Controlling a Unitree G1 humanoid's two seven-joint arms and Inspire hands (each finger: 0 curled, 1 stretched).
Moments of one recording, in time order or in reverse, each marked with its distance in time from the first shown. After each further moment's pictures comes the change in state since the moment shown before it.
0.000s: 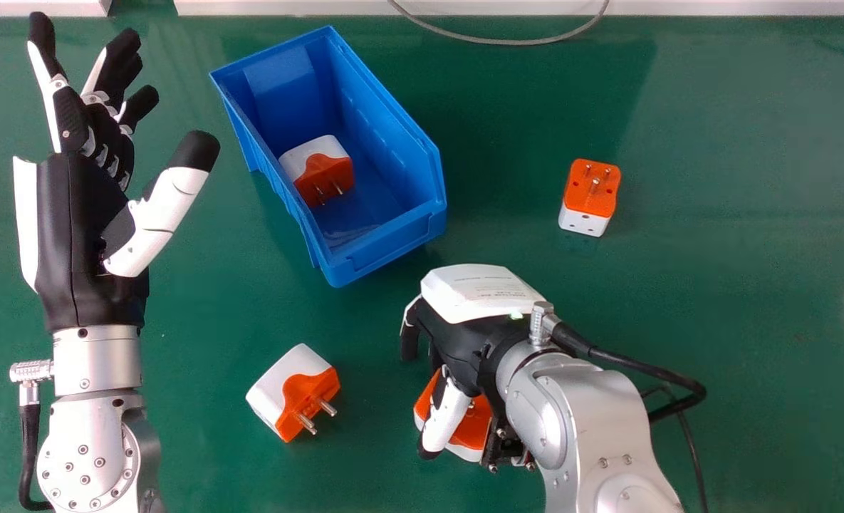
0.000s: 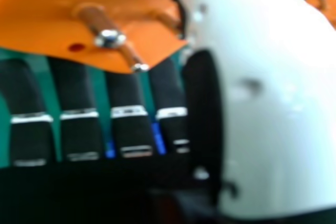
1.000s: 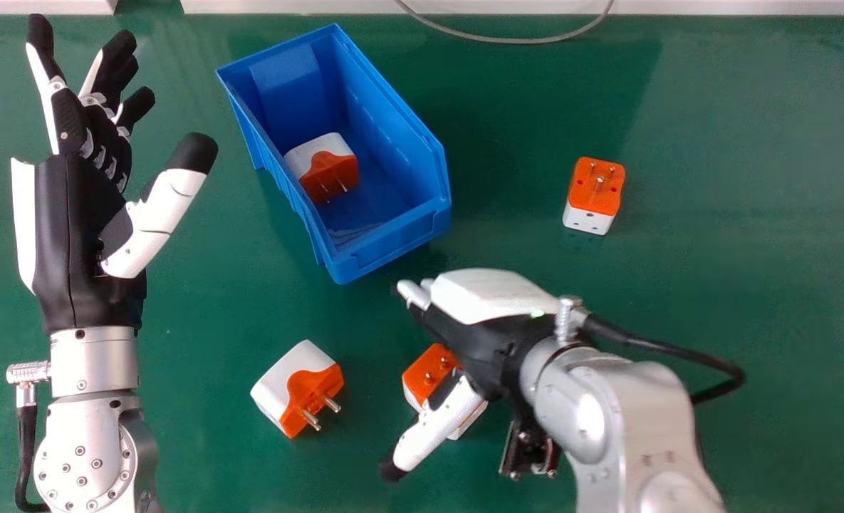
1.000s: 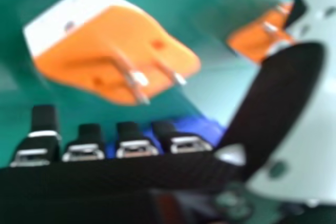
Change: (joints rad) left arm 0.000 0.006 0.001 0.000 -0.003 0.003 0.000; right arm -0.023 -0.041 -0.026 -0.048 0.043 -0.039 0.107
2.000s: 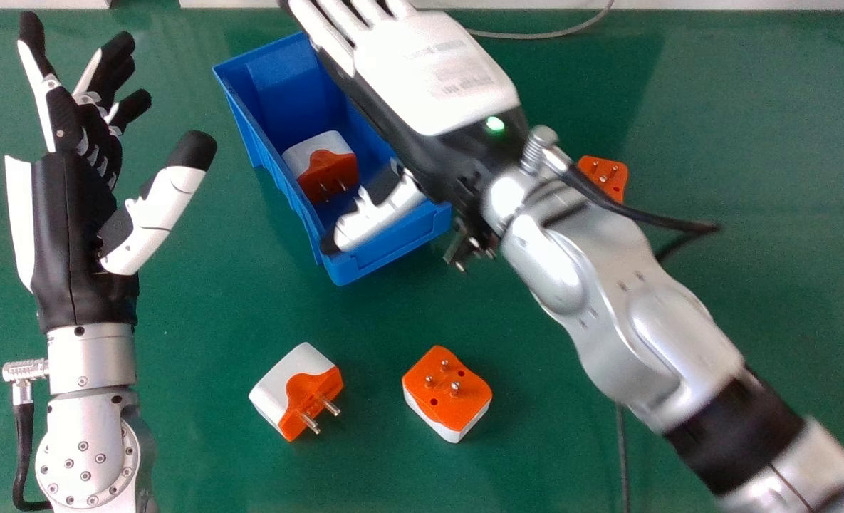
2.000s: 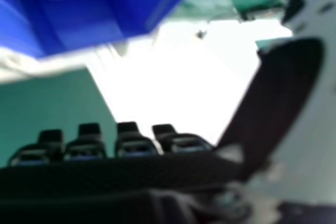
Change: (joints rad) left arm -0.017 0.015 0.007 0.070 0.078 -0.038 0.062; right arm -0.281 -0.136 -0.100 0.128 0.279 -0.341 -0.531
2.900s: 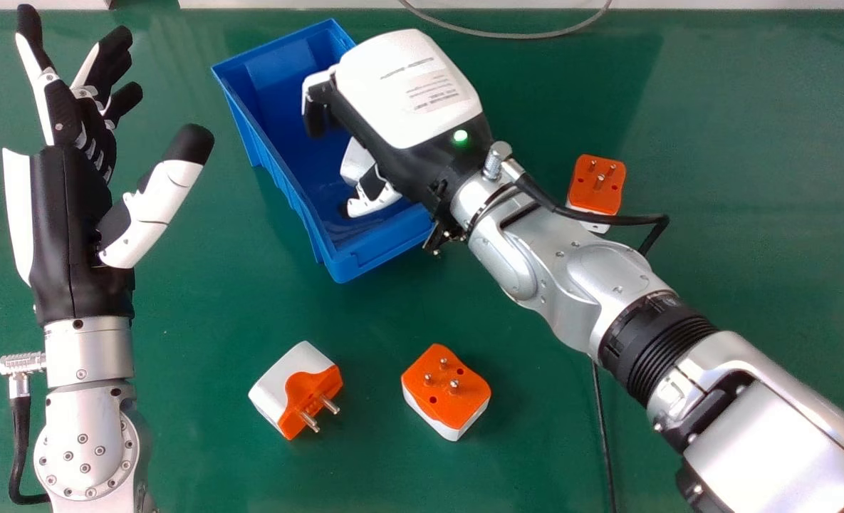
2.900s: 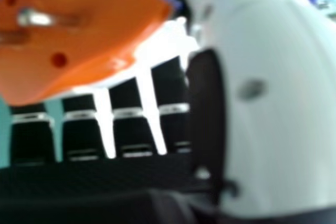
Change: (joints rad) left arm -0.031 0.013 0.012 0.021 0.040 -0.015 0.031; right arm -0.409 0.186 0.100 0.985 -0.021 -0.370 -0.685
